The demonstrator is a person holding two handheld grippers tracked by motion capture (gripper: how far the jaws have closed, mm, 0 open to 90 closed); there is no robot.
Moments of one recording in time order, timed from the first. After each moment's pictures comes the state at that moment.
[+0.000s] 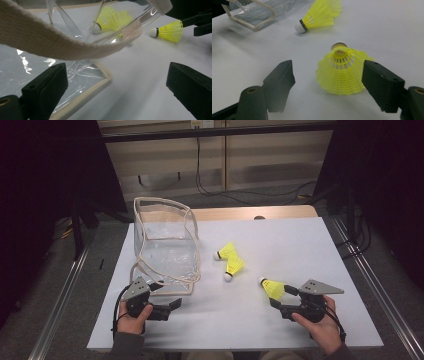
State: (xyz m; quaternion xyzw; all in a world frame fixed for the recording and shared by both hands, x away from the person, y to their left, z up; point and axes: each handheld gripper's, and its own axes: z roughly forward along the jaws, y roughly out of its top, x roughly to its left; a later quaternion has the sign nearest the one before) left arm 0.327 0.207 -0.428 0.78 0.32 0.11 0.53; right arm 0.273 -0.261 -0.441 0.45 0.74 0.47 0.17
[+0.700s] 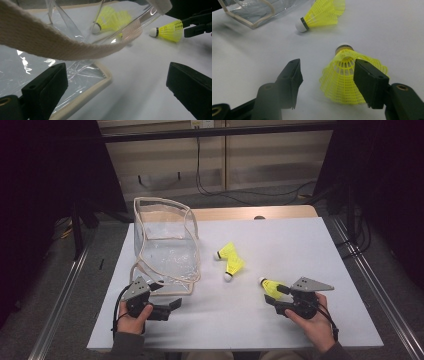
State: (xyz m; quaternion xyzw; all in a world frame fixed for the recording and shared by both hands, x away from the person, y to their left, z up) left arm 0.327 0.206 -0.429 0.78 0.32 0.11 0.53; right arm 0.284 -0.247 -0.445 0.45 0.75 0.46 0.17
